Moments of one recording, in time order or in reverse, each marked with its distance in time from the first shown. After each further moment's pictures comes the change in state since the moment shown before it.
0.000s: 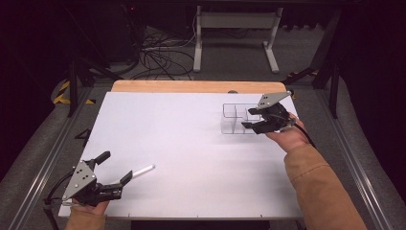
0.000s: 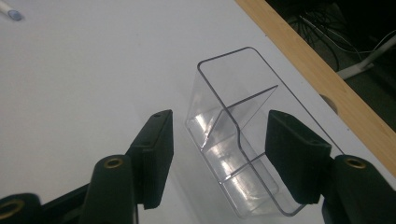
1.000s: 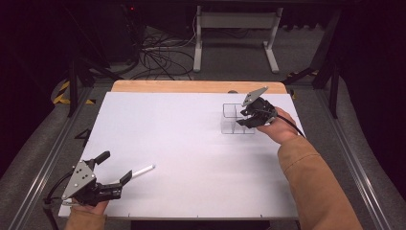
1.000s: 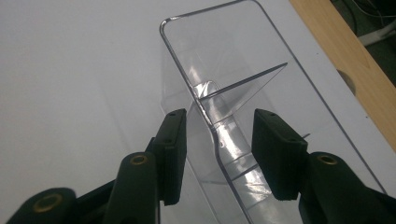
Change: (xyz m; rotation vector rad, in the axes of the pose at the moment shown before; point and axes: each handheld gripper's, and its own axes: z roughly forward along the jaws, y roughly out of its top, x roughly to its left) left arm 0.002 -0.001 0.000 0.006 -0.002 -0.004; right arm -0.022 0.005 0.054 0.185 0.032 -0.049
